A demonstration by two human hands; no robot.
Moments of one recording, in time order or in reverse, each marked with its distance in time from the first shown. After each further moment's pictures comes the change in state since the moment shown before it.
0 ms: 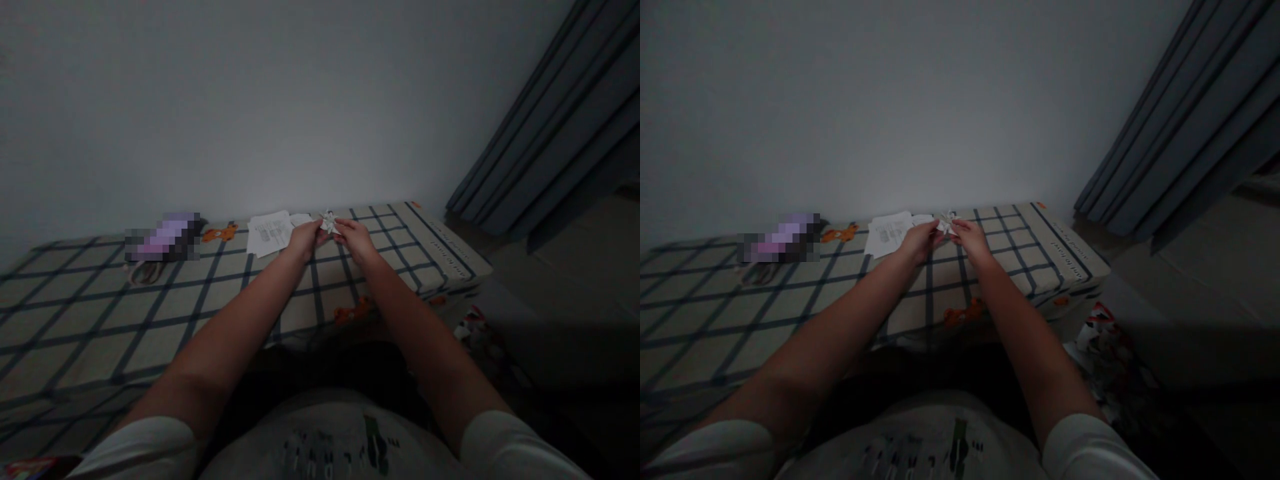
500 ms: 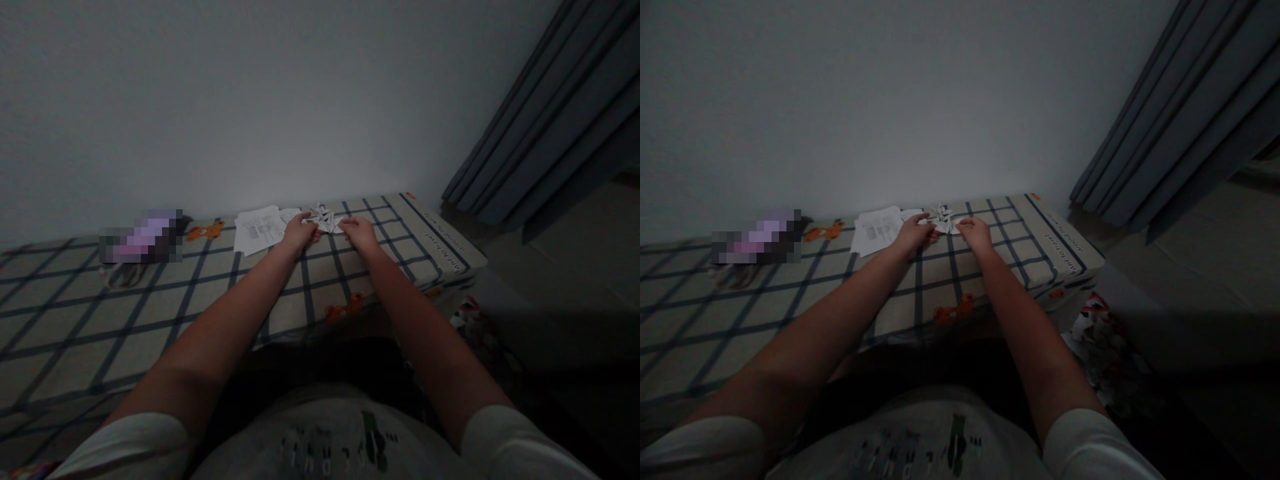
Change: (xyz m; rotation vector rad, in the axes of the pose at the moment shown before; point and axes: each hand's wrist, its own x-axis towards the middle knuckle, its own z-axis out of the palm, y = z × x) left_hand 0.011 -0.009 0.003 0.405 -0.034 0.042; right_hand 0.015 0.002 -0.045 -0.487 0.181 -0.080
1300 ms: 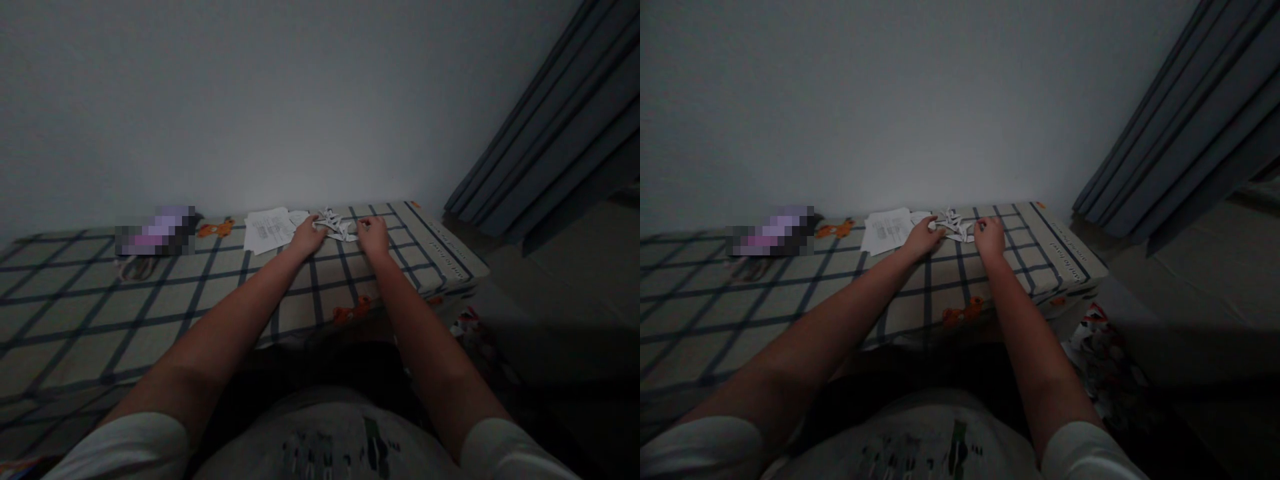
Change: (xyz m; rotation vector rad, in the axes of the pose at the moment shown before) left_hand 0.005 -0.009 -0.022 0.755 0.016 0.345; right_hand -0.014 -0.017 -0.014 -0.596 0.271 -0.405
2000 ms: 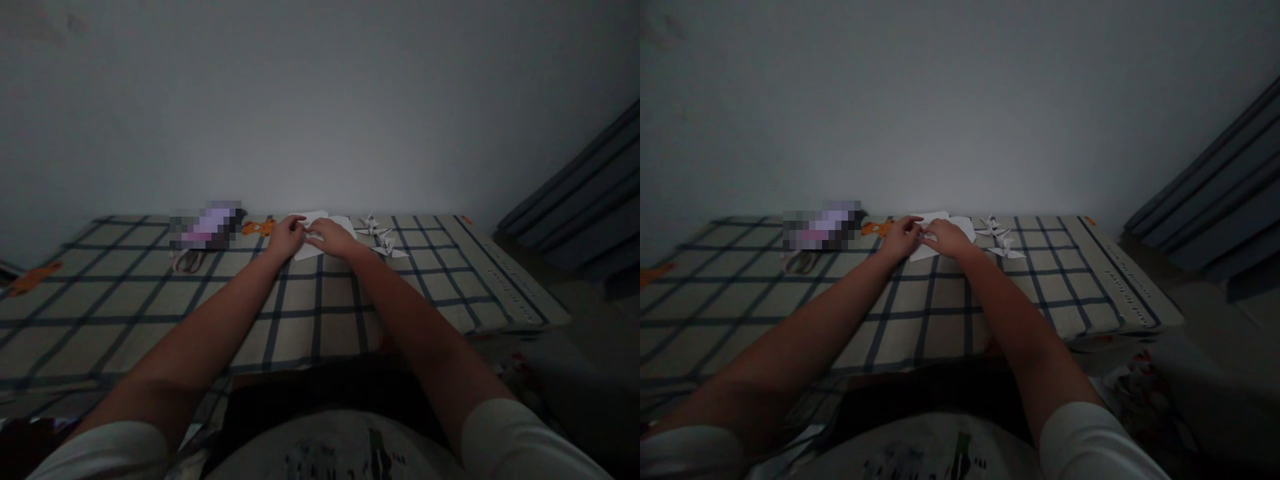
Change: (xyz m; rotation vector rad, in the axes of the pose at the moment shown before) left_hand 0.019 -0.135 -0.104 -0.033 0.308 0.130; right_hand 0.009 -0.133 0.140 0.012 -0.732 -0.747
